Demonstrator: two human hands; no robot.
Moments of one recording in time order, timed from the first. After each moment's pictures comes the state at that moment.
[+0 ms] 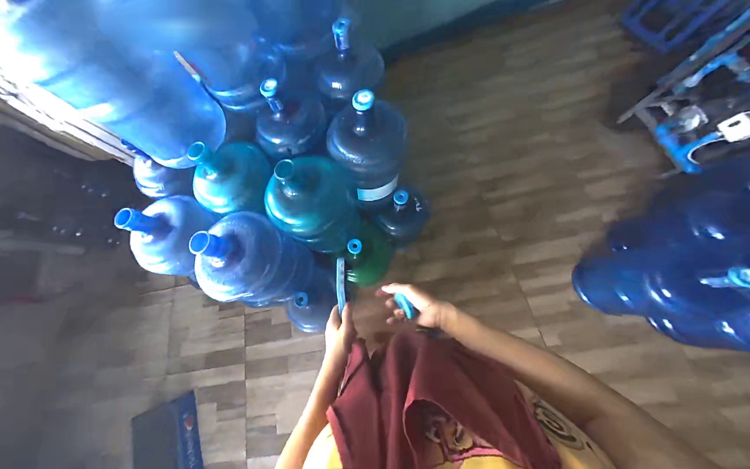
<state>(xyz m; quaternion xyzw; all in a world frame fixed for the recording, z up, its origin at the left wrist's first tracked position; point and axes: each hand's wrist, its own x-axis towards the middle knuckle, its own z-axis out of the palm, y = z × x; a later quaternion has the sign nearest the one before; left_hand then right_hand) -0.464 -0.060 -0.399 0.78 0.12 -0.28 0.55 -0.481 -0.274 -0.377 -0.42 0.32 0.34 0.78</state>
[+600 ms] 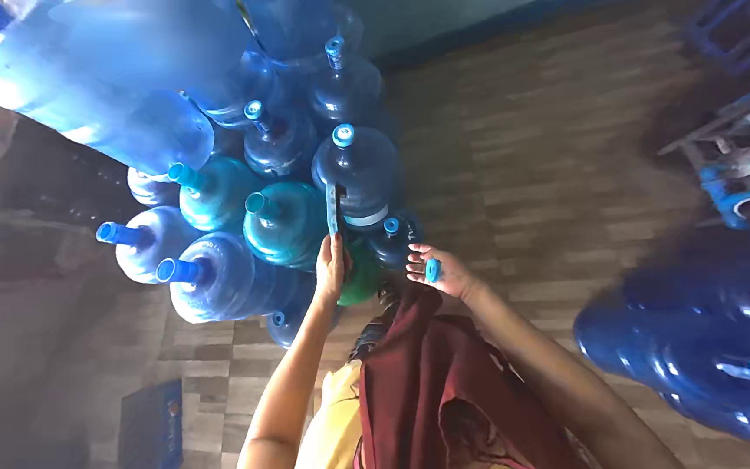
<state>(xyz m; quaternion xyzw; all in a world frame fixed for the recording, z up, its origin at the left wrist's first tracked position) -0.316 -0.250 -0.324 0.78 0.02 -0.15 0.61 -0.388 -0.478 -0.382 -0.41 0.34 0.18 0.83</state>
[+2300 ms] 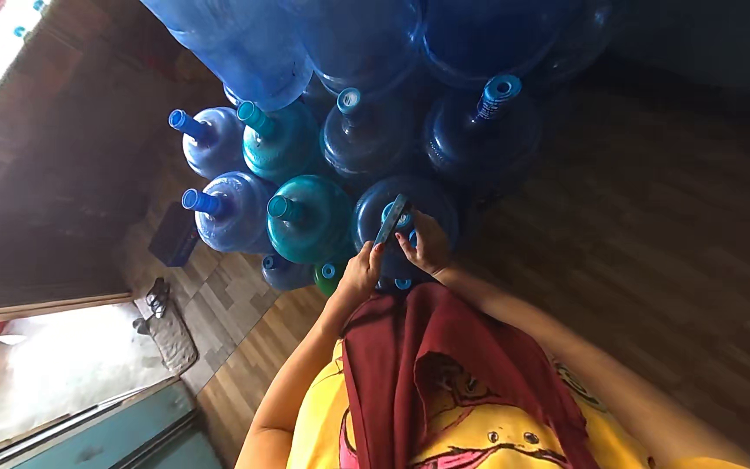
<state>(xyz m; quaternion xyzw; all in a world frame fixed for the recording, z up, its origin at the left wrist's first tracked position) -0.144 -0.381 -0.313 0.85 0.21 -0.18 0.45 -0.040 -0.525 -0.443 -0.82 -0.36 -0.15 0.42</state>
